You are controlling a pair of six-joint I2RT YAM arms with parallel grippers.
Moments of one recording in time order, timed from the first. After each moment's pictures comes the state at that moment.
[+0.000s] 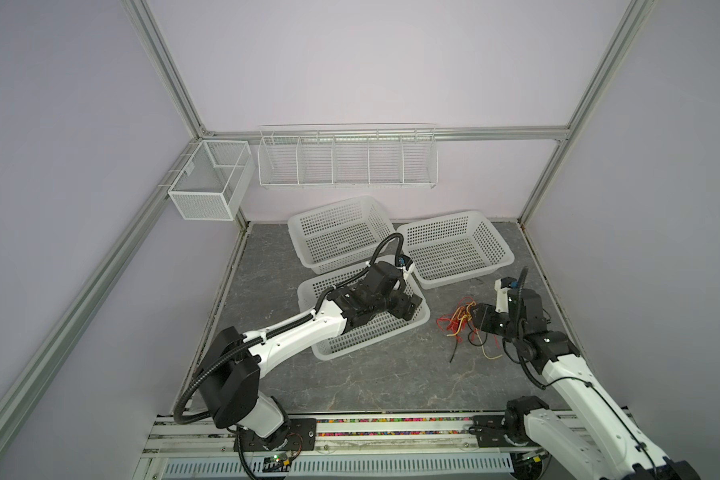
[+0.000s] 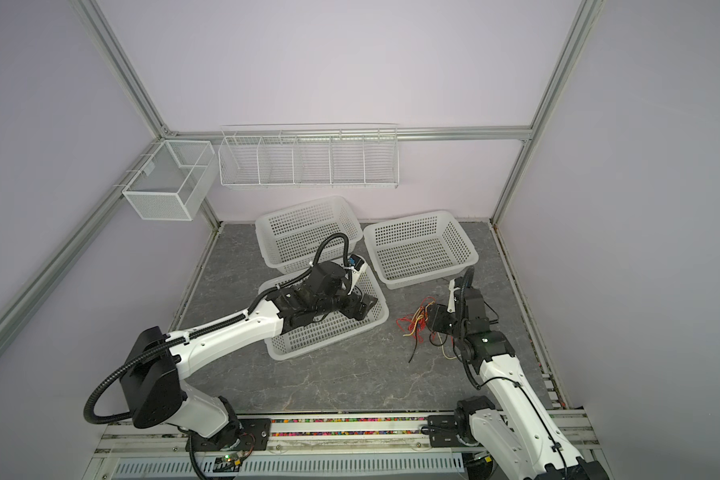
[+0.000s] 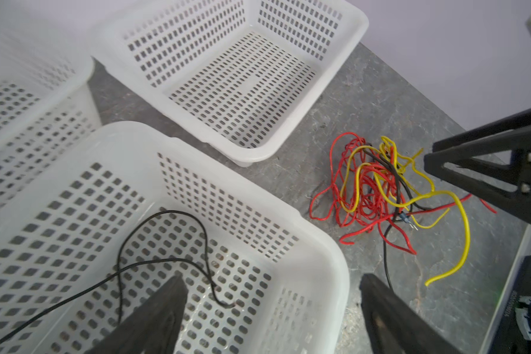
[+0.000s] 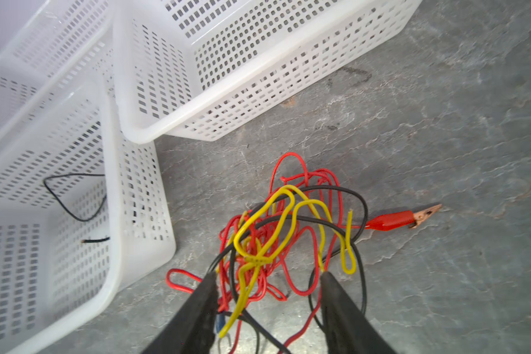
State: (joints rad) left arm -0.93 1.56 1.17 -0.24 0.01 -0.19; right arm 0.19 0.85 0.60 -0.50 -0.09 0.44
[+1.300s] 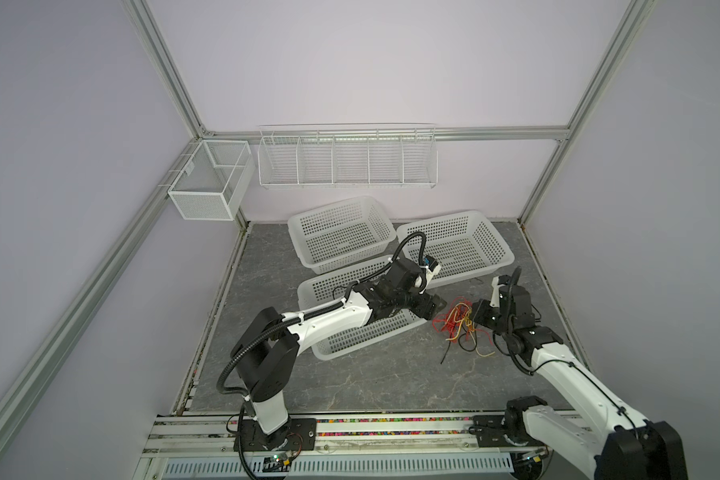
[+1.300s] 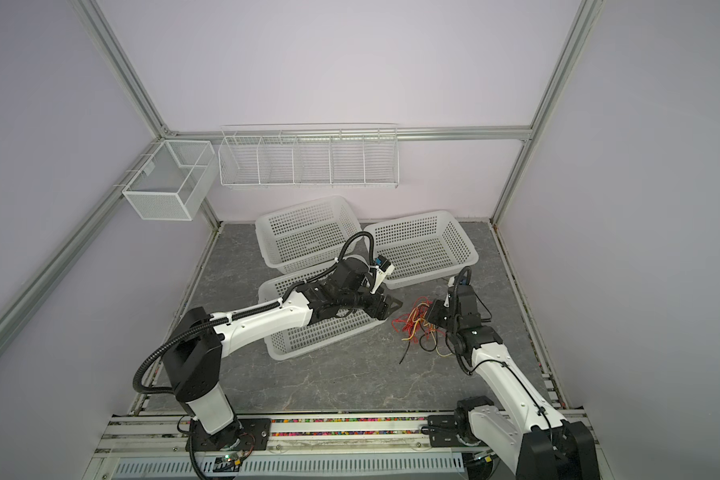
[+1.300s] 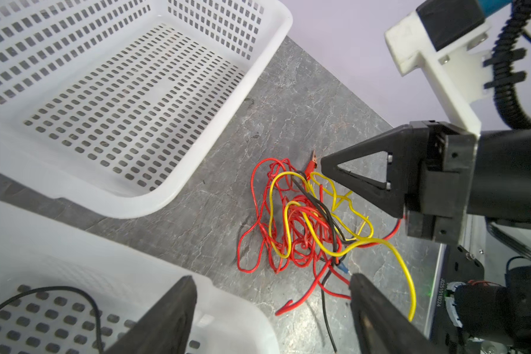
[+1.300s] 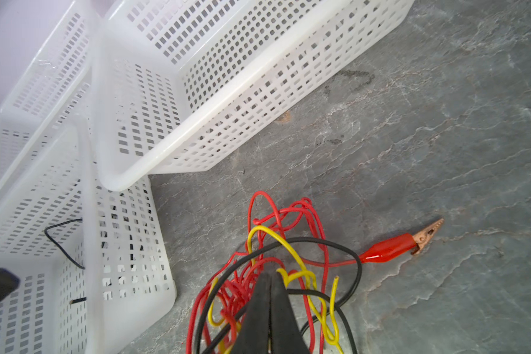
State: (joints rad) left arm -0.96 1.77 1.32 -0.15 0.23 -0.22; right arm 0.19 0.98 0.53 -0.25 -0.07 0.56
